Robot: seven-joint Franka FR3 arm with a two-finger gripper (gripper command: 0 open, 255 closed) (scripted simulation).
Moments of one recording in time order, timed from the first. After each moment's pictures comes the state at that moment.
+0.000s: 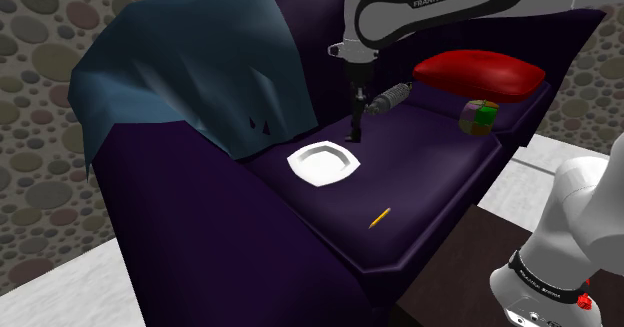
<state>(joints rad) 0.31 -0.09 -0.19 -1.93 -0.02 1.83 -0.65</state>
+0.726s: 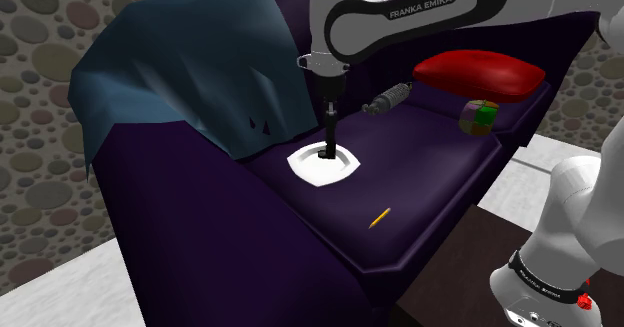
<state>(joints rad) 0.39 0.01 -0.10 -1.84 0.00 1.84 -0.48</state>
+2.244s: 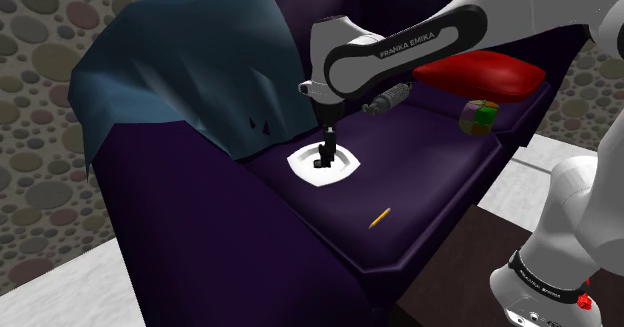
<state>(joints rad) 0.39 0.04 -0.10 -1.98 0.01 2.01 -0.49</state>
